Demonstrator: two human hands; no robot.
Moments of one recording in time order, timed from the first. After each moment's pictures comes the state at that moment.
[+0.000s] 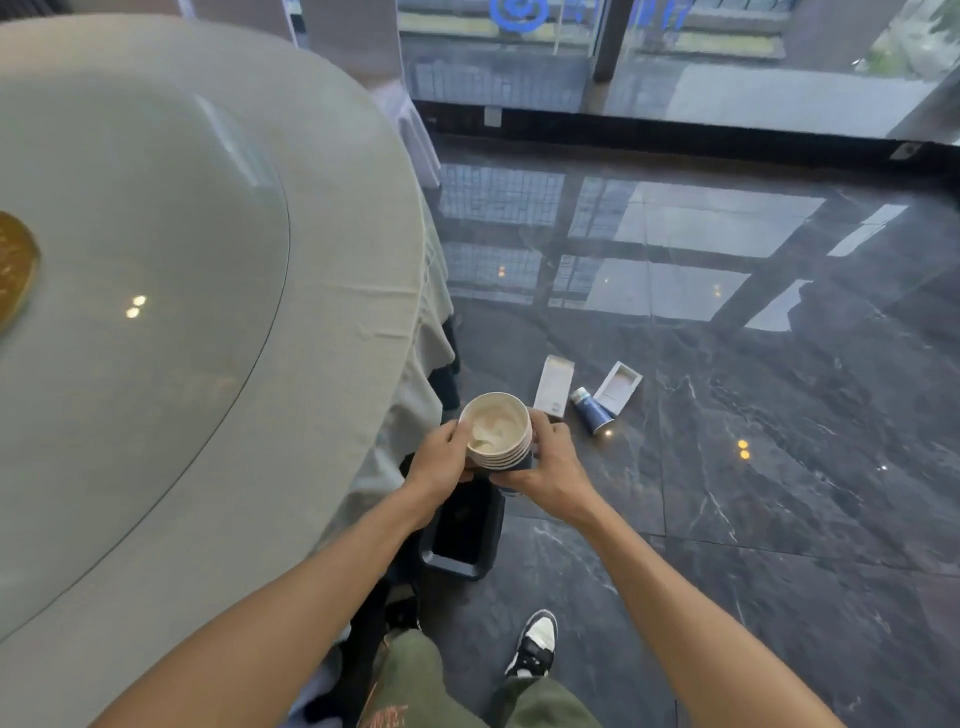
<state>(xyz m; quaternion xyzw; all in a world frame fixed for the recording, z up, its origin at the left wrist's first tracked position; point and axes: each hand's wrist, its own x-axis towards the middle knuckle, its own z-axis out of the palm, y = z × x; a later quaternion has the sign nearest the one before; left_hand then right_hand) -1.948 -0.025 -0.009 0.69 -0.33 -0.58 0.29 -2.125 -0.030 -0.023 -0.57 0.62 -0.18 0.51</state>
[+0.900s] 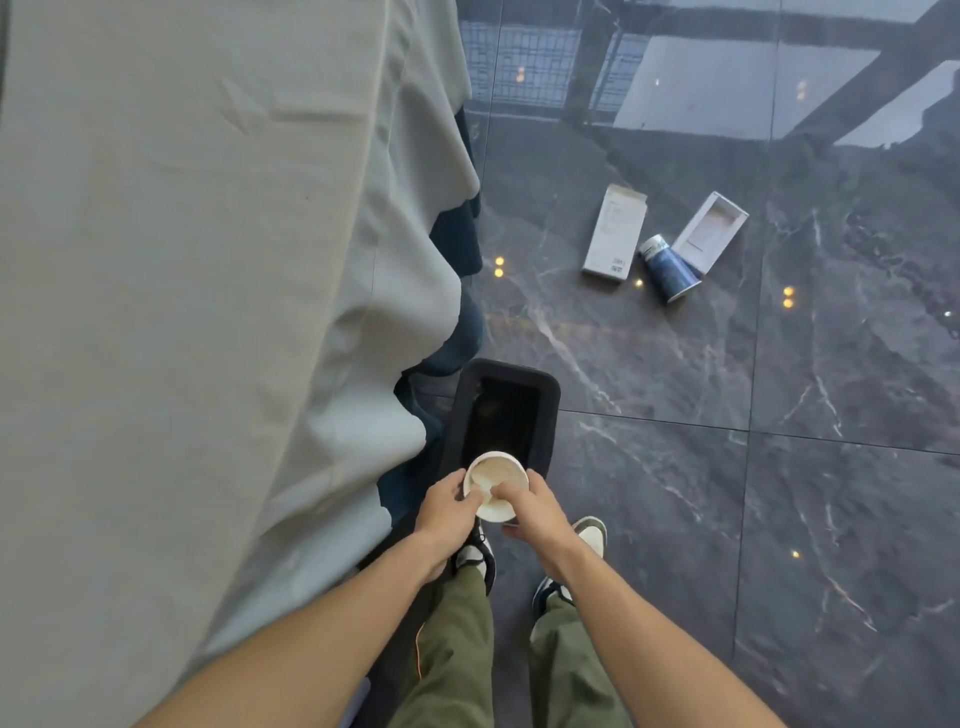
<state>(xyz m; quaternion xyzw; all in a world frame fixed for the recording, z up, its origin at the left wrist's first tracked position) -1.895 0.045 -0.362 0.76 -0.20 -0.62 0.04 -2.037 0.029 -0.363 -0.17 0.69 -0.03 0.70</state>
